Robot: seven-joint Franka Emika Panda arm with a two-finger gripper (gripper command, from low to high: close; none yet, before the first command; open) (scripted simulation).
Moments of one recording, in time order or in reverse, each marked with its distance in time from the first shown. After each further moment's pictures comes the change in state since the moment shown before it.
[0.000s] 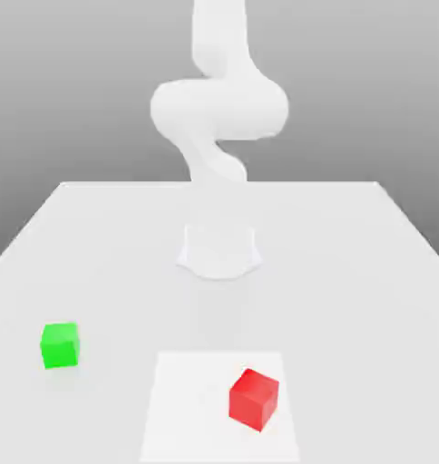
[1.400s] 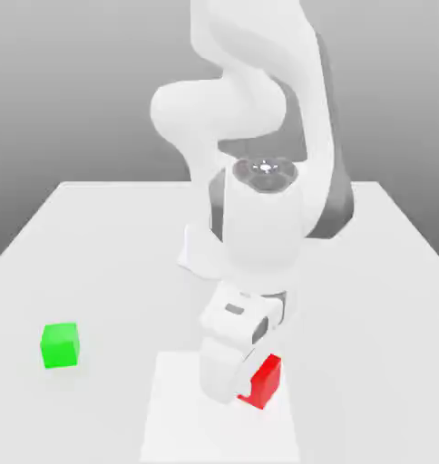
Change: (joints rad) arm 0.152 0.799 -0.118 -0.318 0.016 0.398 -0.857
